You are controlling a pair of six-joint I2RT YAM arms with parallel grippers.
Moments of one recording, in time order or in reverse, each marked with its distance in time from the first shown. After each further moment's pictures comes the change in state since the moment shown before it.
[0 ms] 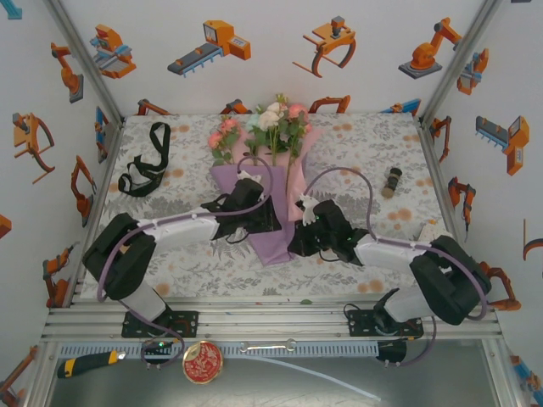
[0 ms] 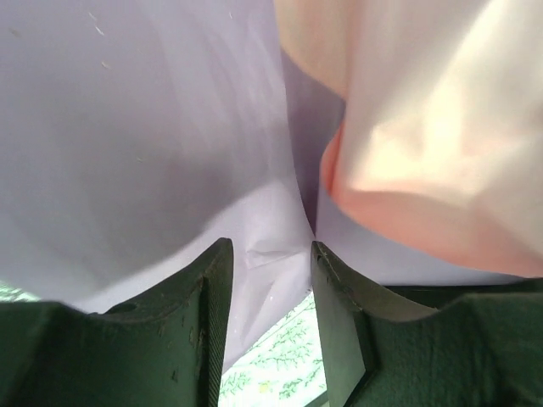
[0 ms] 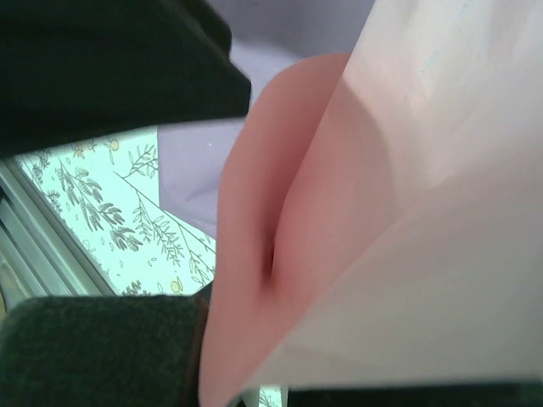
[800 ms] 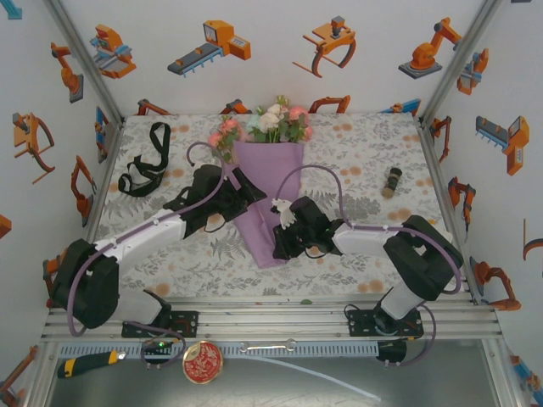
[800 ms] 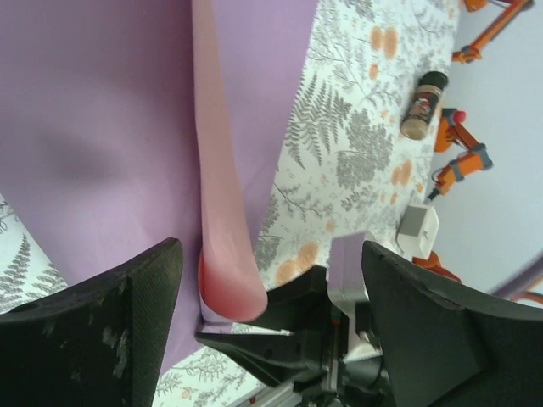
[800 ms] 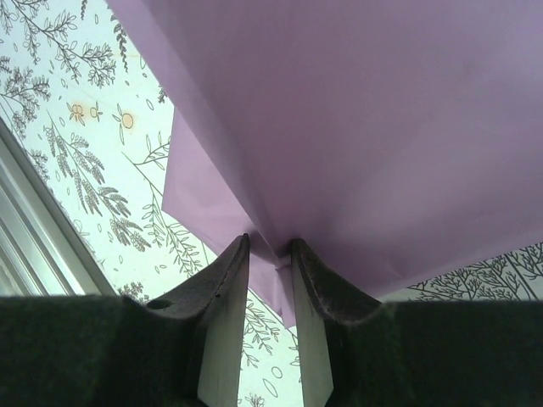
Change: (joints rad) left arm 0.189 -0.198 -0.072 0.041 0.033 -0.261; right arm 0.089 0.193 0.175 -0.106 -0.056 -0.138
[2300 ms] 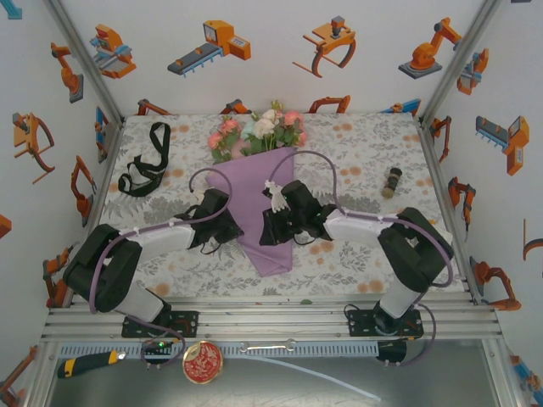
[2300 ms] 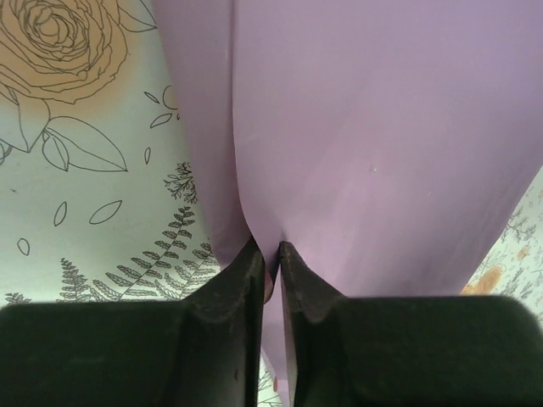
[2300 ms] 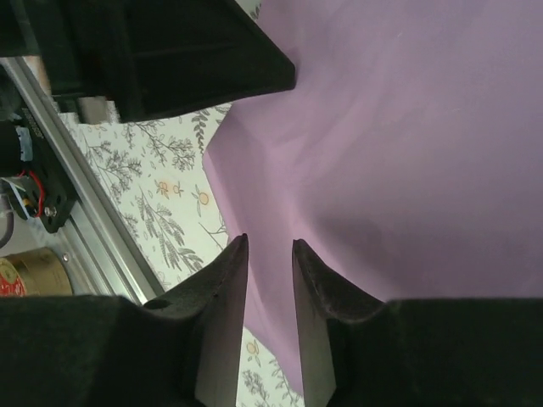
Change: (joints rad) left arm -0.010 0.096 -0.188 -0.019 -0.135 0.031; right arm -0.013 0.098 0.188 -0.038 -0.085 0.141
